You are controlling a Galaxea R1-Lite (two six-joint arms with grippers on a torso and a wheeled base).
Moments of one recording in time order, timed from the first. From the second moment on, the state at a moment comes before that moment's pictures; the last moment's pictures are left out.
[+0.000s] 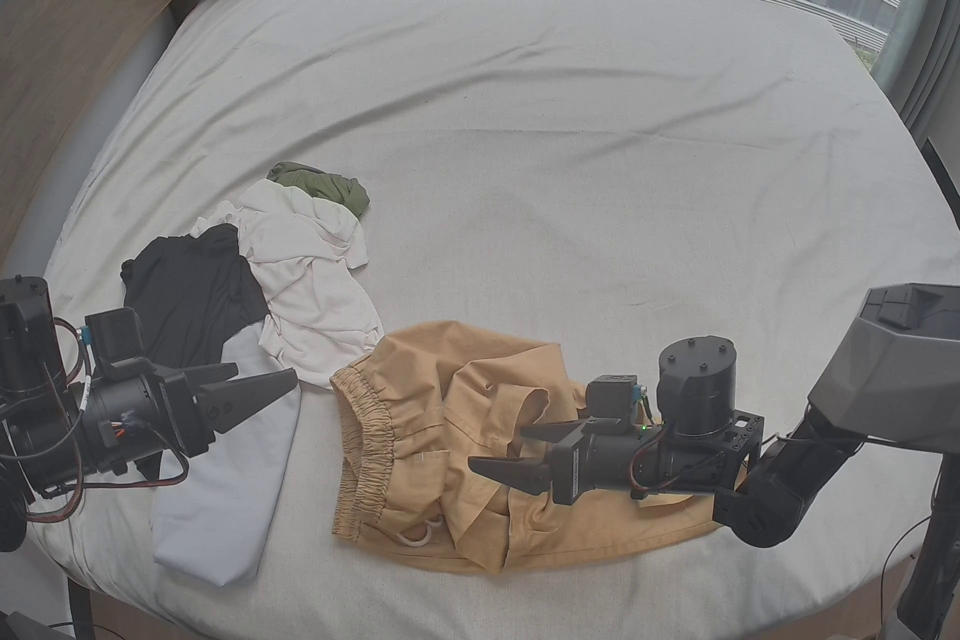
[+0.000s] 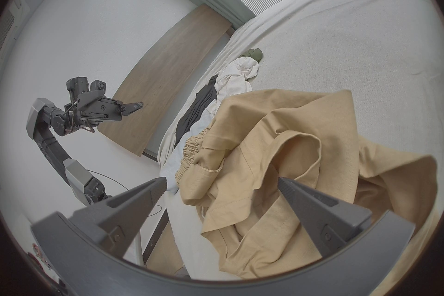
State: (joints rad) left arm -0.22 1.32 -0.41 -0.58 -0.41 -0.29; right arm 0.66 2.16 -0.66 -1.14 0.44 0.34
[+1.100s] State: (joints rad) left arm -0.22 1.32 -0.41 -0.61 -0.41 -0.30; right arm 0.66 2.31 -0.82 -1.09 0.38 0.34
